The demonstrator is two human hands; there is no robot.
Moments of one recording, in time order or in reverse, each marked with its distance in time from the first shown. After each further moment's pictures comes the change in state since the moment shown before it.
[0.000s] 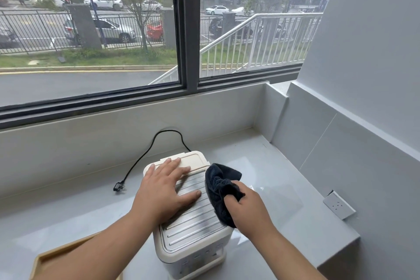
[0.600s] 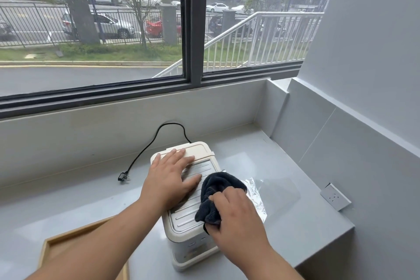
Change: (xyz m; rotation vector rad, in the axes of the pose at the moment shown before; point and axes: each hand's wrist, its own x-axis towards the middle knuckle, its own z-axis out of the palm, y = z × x) left_hand -0.006 -0.004 0.007 0.014 0.052 0.005; right_hand -0.068 -0.029 0.030 -0.662 -0.020 -0.352
